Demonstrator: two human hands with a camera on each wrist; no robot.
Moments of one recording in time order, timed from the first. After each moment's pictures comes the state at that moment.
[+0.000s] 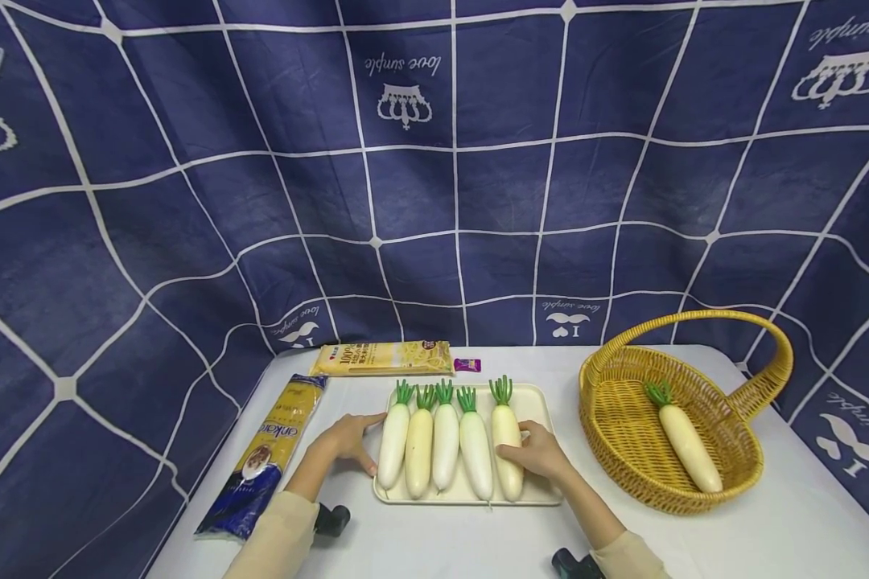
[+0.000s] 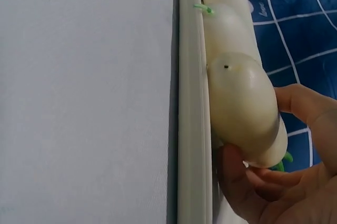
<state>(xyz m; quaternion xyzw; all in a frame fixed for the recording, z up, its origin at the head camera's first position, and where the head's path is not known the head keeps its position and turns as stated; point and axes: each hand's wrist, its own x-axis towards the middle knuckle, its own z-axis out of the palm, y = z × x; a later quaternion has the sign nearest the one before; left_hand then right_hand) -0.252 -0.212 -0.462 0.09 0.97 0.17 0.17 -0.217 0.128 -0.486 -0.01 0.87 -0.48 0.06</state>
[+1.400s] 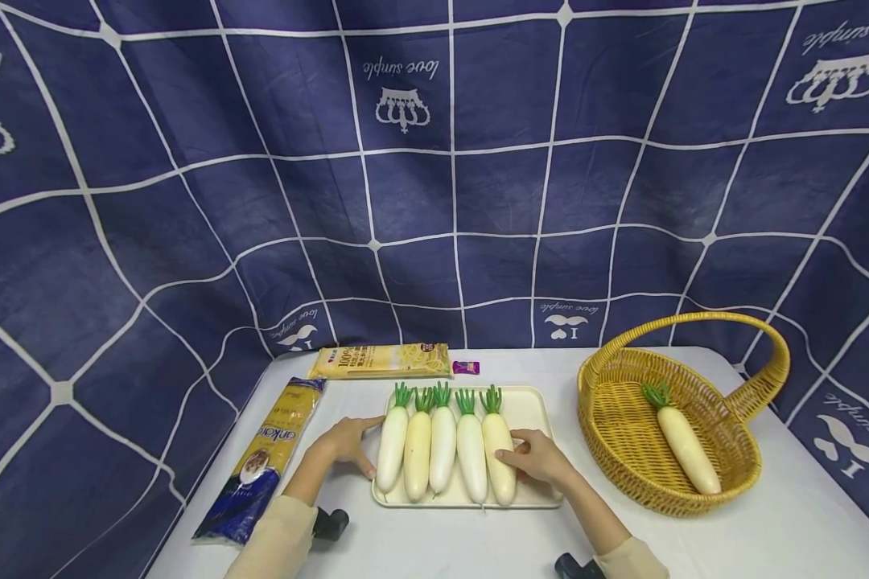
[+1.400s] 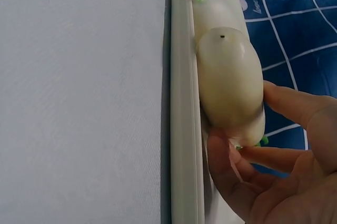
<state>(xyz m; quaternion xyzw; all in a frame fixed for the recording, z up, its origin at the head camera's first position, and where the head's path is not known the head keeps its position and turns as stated) -0.251 -0.212 -0.462 0.09 0.97 0.19 0.16 -0.212 0.130 -0.484 -0.05 0.87 -0.47 0.09</state>
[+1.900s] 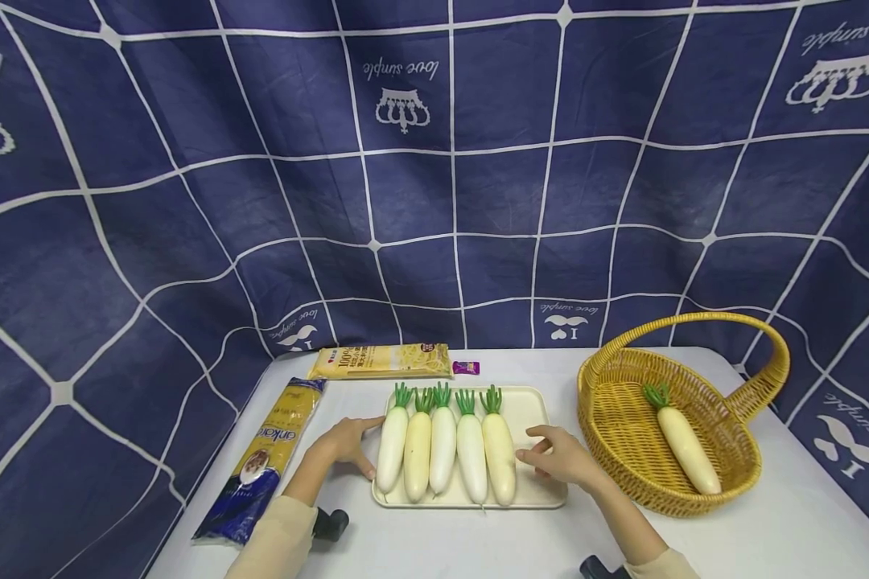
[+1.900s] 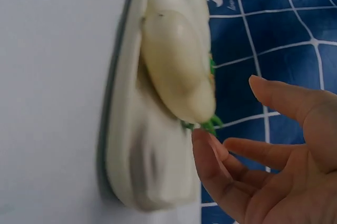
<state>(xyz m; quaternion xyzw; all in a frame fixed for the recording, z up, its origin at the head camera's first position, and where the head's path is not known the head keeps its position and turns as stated) -0.251 -0.212 -0.462 0.09 0.97 0.18 0.16 -0.198 0.161 -0.450 -0.10 0.87 -0.47 0.11</state>
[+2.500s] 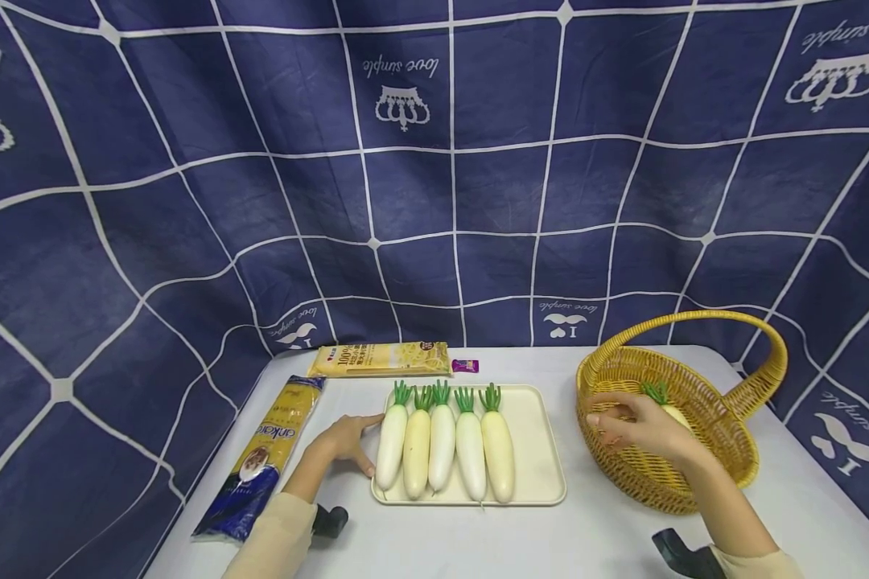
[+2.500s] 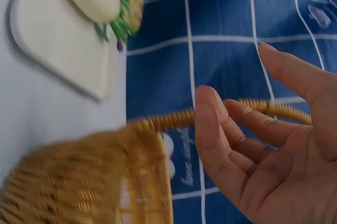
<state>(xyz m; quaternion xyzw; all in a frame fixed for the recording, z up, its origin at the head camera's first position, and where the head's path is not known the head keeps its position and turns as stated) -0.250 -0.212 -0.460 0.09 0.97 0.17 0.17 -0.193 0.251 -0.384 -0.13 0.85 -0.50 0.11</state>
